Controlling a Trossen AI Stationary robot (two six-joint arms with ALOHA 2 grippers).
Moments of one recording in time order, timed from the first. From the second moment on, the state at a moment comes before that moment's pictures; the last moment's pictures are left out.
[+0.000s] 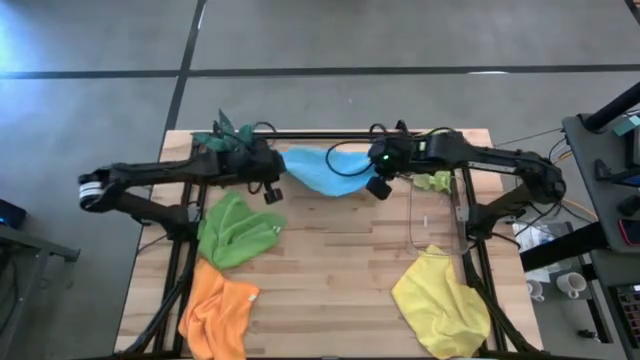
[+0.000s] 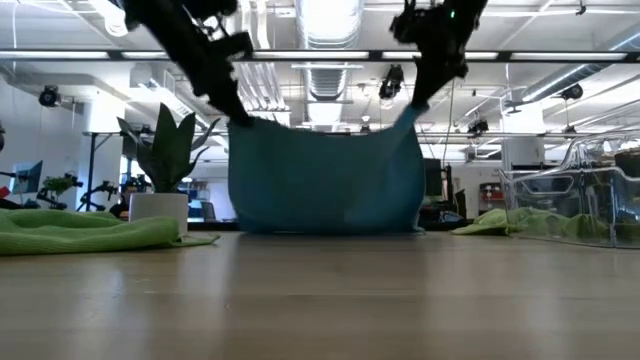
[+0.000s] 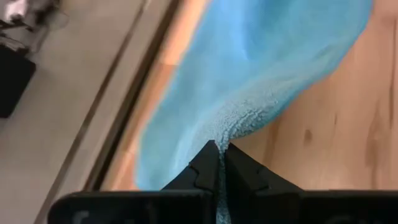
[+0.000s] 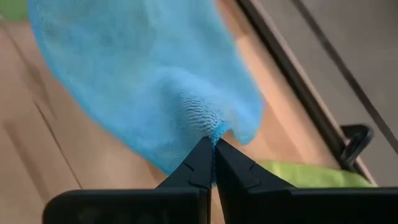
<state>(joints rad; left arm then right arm) 0.28 1.20 0.94 -0.45 -0.26 0.18 -0.23 1.42 1.33 -0.95 0.29 0.18</state>
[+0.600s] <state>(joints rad) 0.14 1.01 1.04 -0.47 -0.13 0.14 -0.20 1.21 1.38 -1.05 0.18 0.23</state>
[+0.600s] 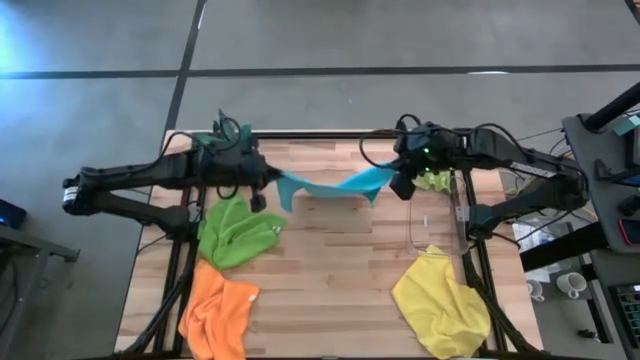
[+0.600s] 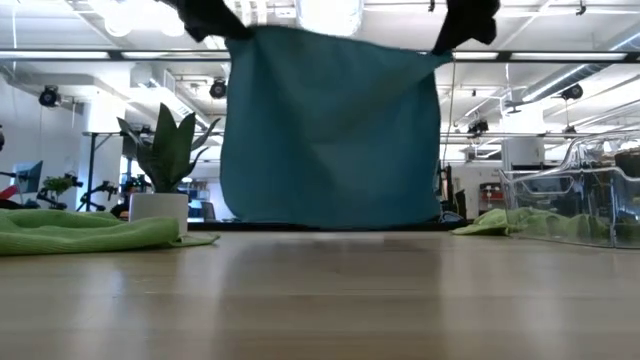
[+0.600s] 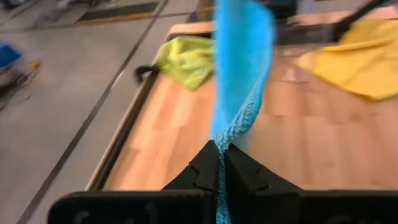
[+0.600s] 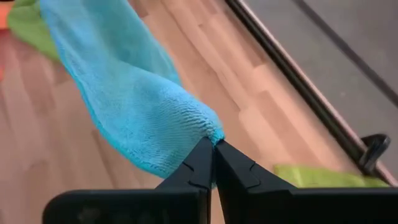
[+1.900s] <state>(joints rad) -0.11 1.10 1.32 -0.82 -0.20 0.06 -0.27 1.75 1.73 -0.59 0.20 -0.06</state>
